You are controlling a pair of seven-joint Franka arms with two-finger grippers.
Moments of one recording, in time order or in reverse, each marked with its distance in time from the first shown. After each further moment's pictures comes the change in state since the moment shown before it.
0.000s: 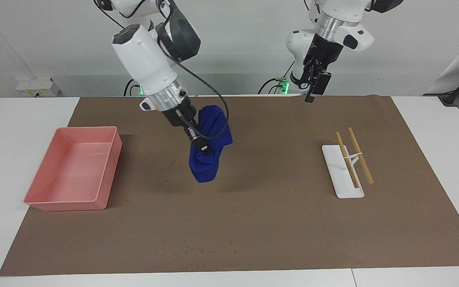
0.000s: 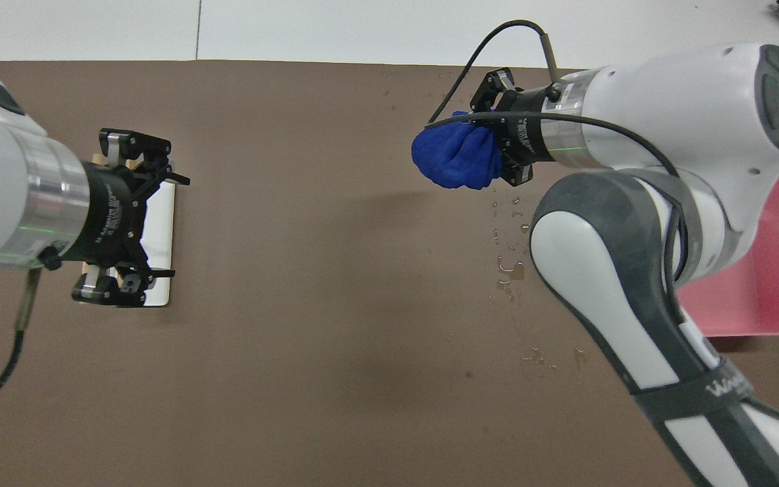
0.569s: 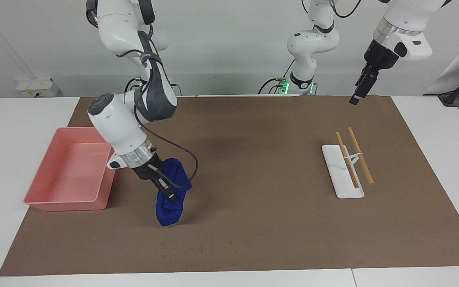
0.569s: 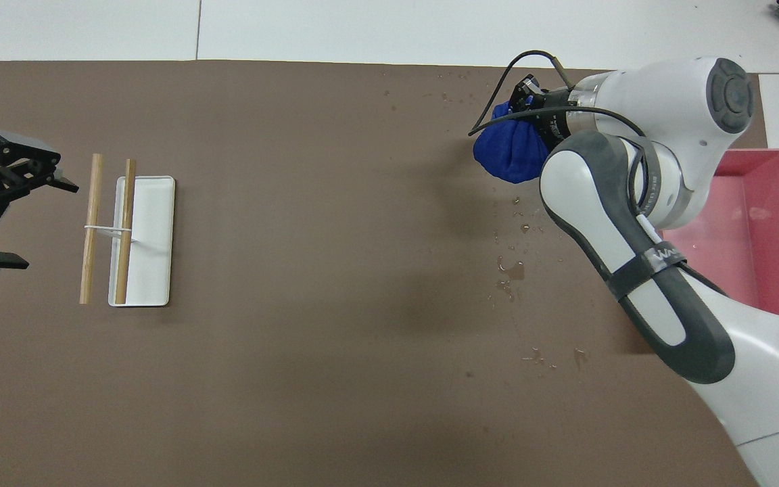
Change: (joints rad) left arm 0.173 -0.012 0.033 -0.021 0.001 -0.048 0.574; right arm -0.087 0.216 0.000 0.007 0.000 0.181 -0.457
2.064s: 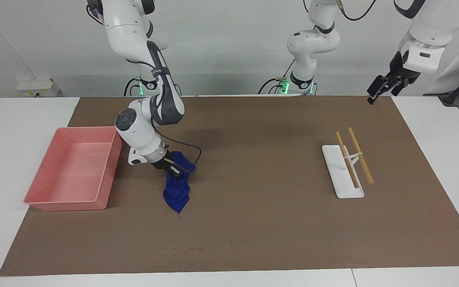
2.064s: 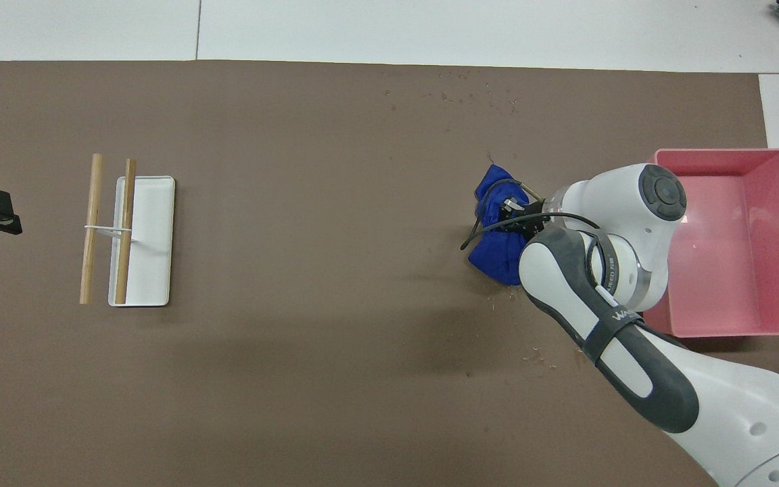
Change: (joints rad) left arm -0.060 0.022 0.165 -0.032 0.130 -0.036 0.791; right arm 0.018 -0.175 0.004 -0.502 -0.003 0.015 -0.150
